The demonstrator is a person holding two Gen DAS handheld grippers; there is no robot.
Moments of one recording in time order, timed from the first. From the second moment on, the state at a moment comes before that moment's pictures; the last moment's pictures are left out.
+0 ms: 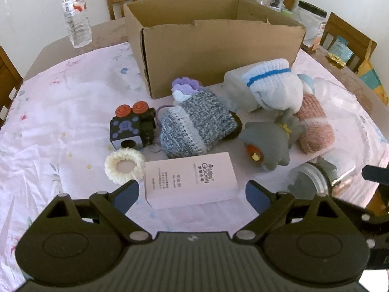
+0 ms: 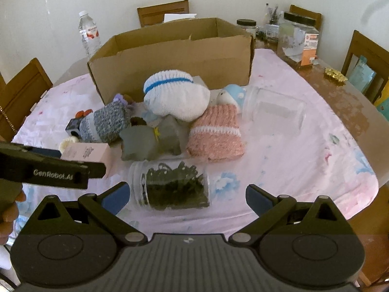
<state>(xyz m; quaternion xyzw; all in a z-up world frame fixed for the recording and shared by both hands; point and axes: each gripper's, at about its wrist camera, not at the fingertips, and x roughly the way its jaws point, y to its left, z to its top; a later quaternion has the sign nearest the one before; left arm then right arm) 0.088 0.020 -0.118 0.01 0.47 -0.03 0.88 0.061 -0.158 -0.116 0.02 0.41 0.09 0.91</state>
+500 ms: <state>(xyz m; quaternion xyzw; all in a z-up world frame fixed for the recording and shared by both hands) 0.091 0.027 -0.125 -0.03 0.46 -0.01 0.89 0.069 -0.145 -0.129 0.00 0.41 0.10 0.91</state>
